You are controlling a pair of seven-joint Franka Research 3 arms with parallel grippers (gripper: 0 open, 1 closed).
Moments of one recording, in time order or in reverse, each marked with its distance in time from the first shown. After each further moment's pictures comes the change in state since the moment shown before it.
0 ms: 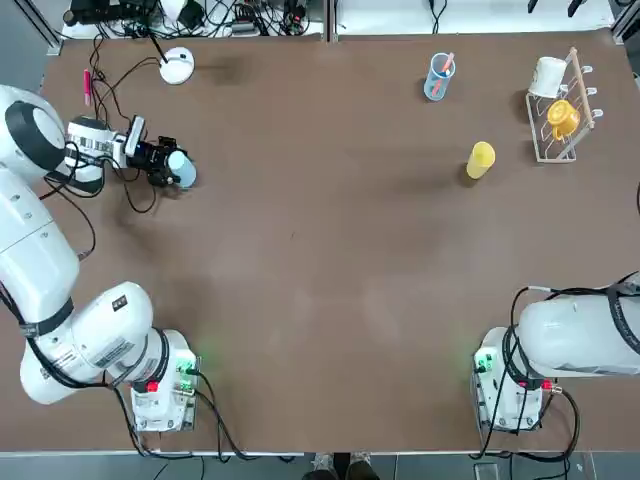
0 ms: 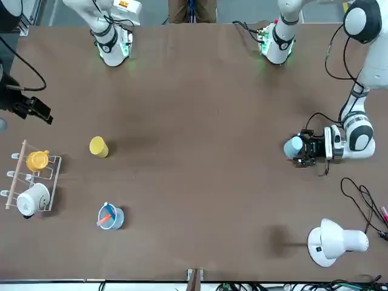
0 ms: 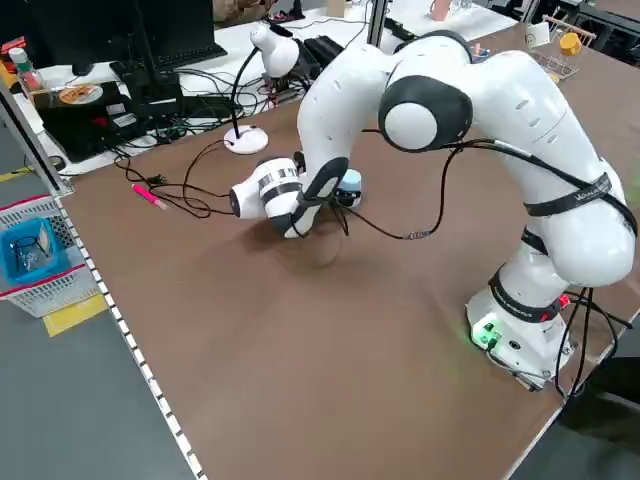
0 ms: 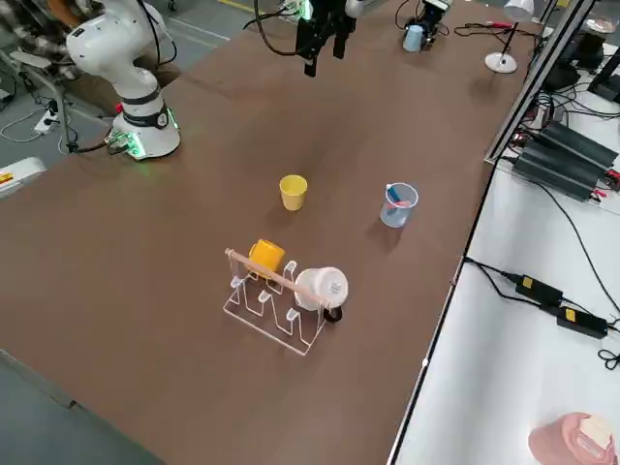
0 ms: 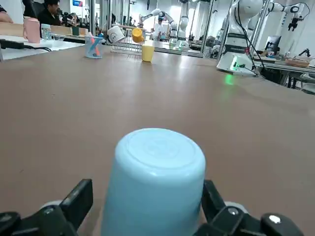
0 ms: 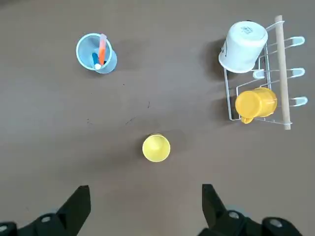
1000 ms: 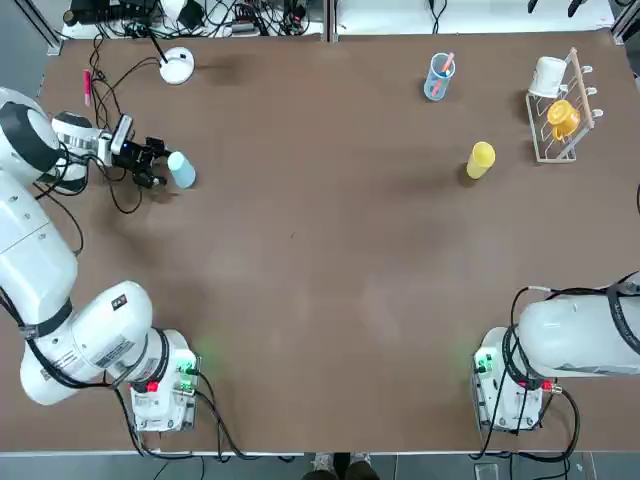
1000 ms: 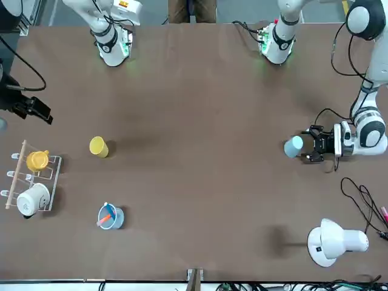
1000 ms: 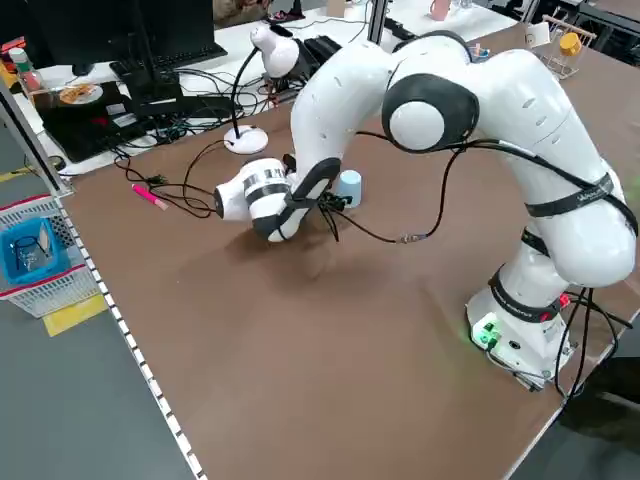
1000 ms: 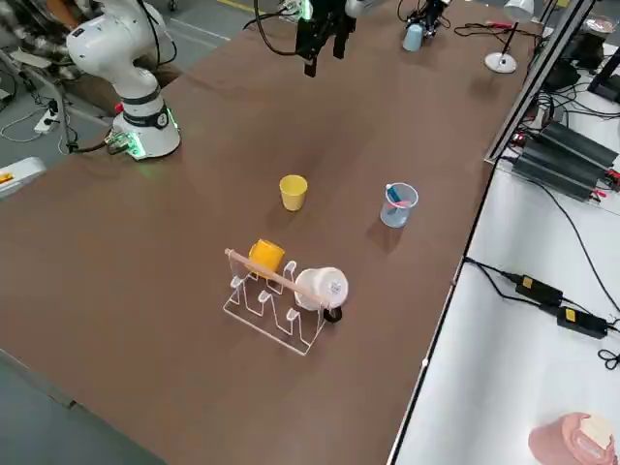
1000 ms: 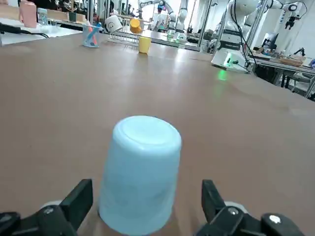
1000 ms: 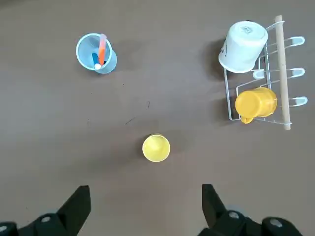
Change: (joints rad) left arm 0.021 -0.017 0.038 0.042 0.046 -0.053 -0.042; right arm 0.000 0.000 0.000 0.000 0.000 0.000 0.000
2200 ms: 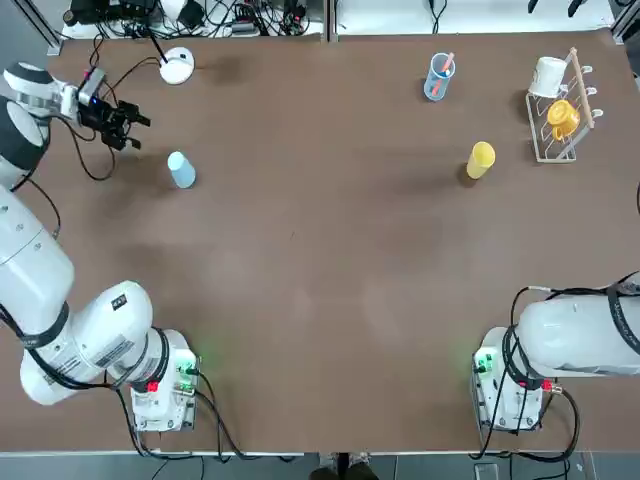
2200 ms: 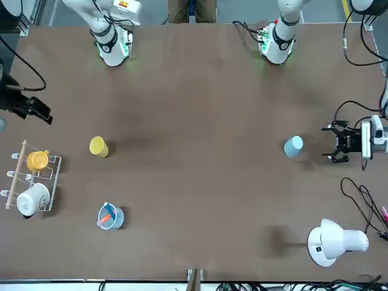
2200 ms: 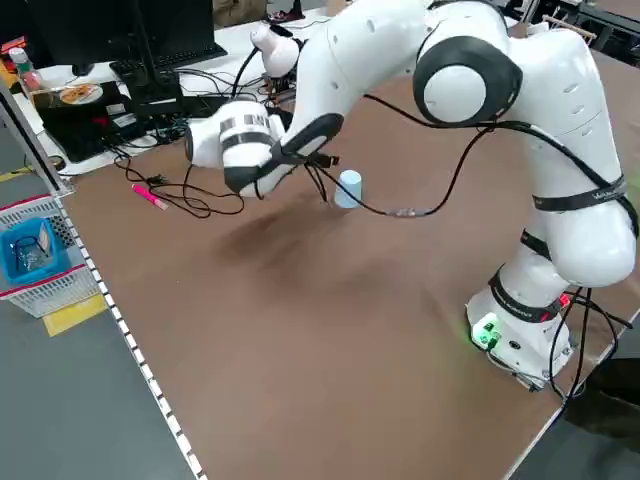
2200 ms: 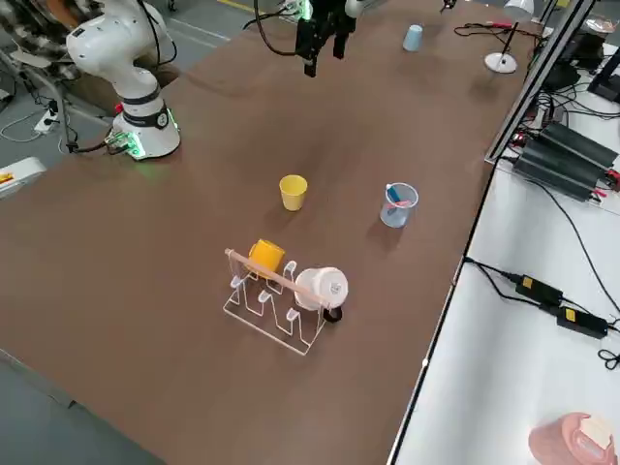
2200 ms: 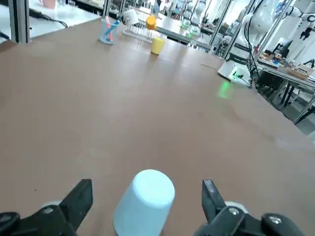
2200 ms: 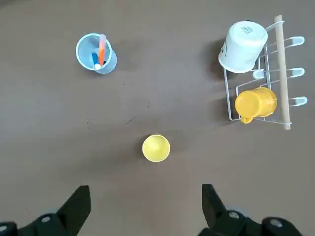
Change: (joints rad) left arm 0.003 -0.169 0.029 0.053 0.037 -0.103 -0.291; right arm 0.000 0.000 0.000 0.000 0.000 0.000 0.000
